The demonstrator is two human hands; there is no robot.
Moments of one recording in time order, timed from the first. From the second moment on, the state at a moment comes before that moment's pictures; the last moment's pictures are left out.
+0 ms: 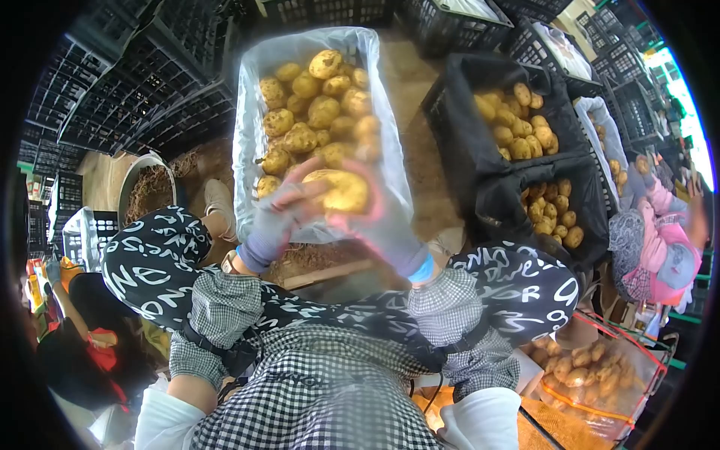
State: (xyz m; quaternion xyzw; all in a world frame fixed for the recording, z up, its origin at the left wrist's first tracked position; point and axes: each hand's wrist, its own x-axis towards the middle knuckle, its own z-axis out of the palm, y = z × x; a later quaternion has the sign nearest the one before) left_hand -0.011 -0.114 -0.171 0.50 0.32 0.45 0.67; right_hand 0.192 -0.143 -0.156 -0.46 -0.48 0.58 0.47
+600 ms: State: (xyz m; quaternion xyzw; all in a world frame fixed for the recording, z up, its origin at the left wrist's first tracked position) left_hand 0.004 -0.019 -0.313 0.77 0.59 -0.04 0.22; right_hand 0.323 -0.144 -0.140 -0.34 -0.07 0.50 0.79
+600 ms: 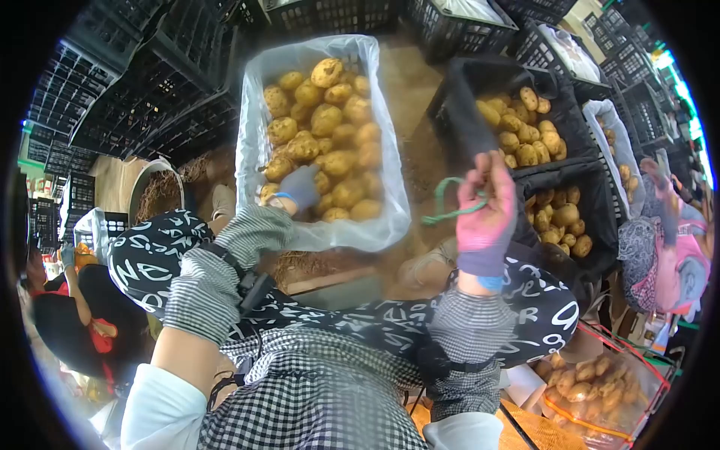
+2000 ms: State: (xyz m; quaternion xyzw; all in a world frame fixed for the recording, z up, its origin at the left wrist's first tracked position) left_hand -0.013 -0.106 -0.172 0.37 0.30 0.37 0.80; right_hand 0.202 -0.144 -0.160 -0.45 -0.43 0.65 0.43
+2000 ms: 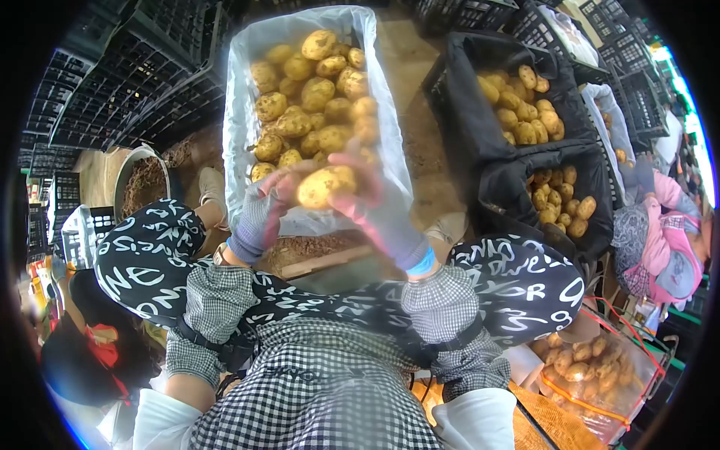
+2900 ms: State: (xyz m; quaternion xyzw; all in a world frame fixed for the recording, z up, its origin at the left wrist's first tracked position) left_hand -0.011 -0.022 -0.213 0.70 0.62 0.08 0.35; right_hand 0.297 -0.113 -0.165 -0.24 -0.16 0.58 0.76
